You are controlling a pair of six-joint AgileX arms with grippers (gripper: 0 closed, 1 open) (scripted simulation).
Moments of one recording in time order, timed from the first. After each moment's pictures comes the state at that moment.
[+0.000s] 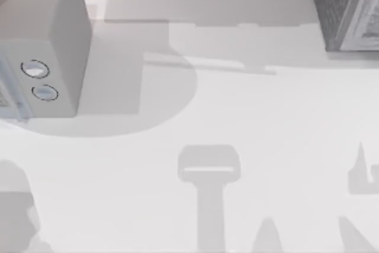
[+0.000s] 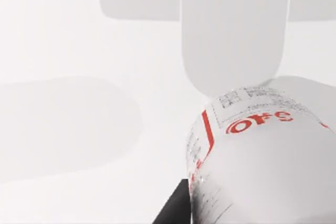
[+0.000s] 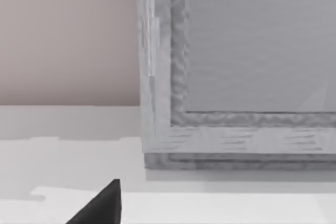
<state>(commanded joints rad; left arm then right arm) 0.62 1.50 0.99 -0.99 0.06 0.64 0.00 0.00 0.00 0.00 0.00 0.00</state>
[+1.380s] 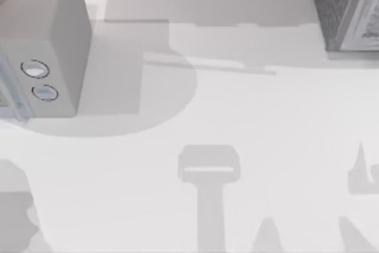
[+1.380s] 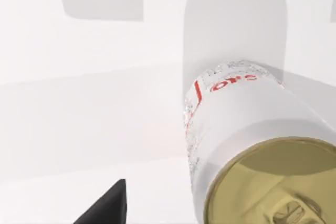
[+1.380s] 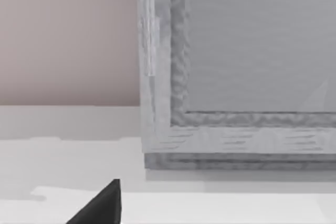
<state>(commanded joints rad) 0.62 1.50 1.00 -0.99 0.06 0.64 0.00 0.00 0.00 0.00 0.00 0.00</state>
